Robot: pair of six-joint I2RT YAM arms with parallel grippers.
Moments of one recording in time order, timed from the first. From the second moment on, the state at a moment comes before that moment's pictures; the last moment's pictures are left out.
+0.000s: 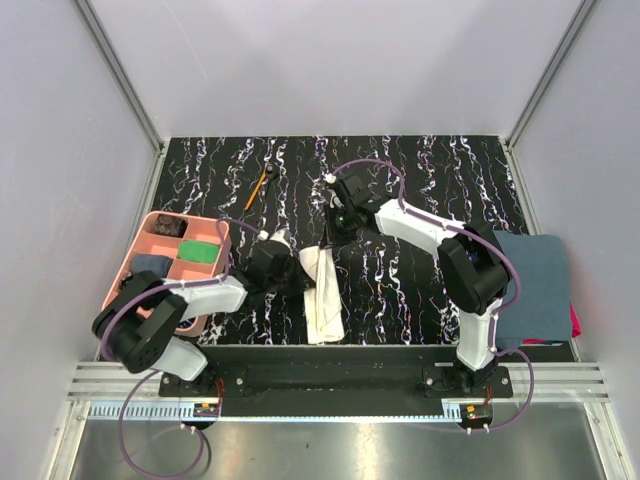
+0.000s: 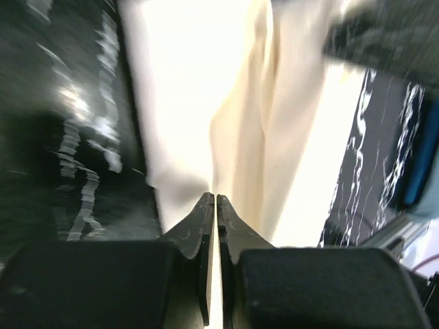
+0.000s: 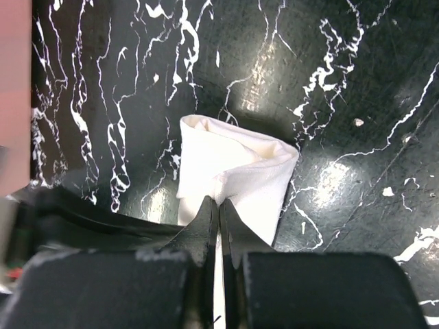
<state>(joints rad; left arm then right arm) -0.67 1.43 0.52 0.18 0.10 -0.92 0.66 1.93 1.44 -0.45 -0.25 0.51</state>
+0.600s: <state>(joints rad) -0.65 1.43 0.77 0.02 -0.01 -0.71 0.63 1.93 1.38 -0.41 -0.39 0.53</state>
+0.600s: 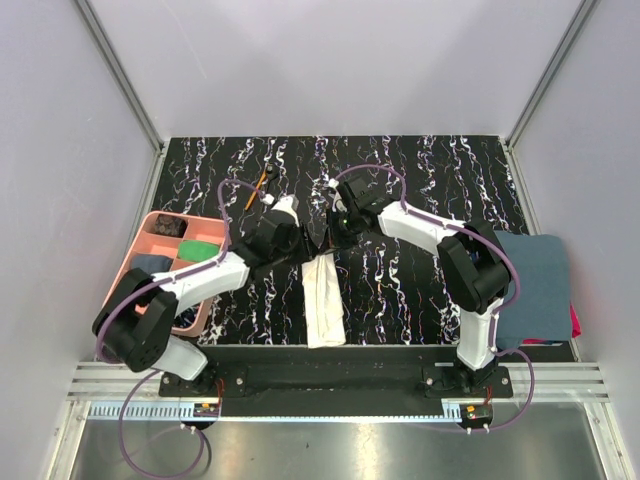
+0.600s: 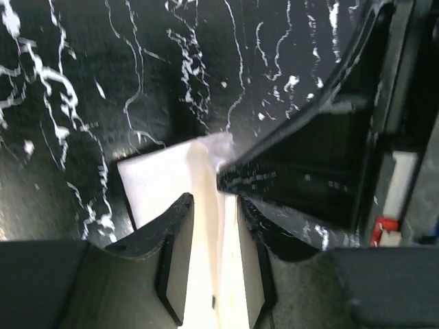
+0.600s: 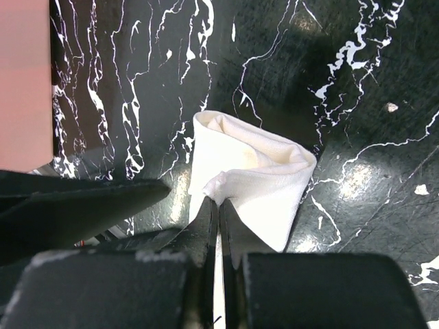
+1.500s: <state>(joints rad) -0.76 1.64 0.89 -0.18 -0.19 -0.50 0.62 1.93 1.35 -0.38 -0.44 0.57</state>
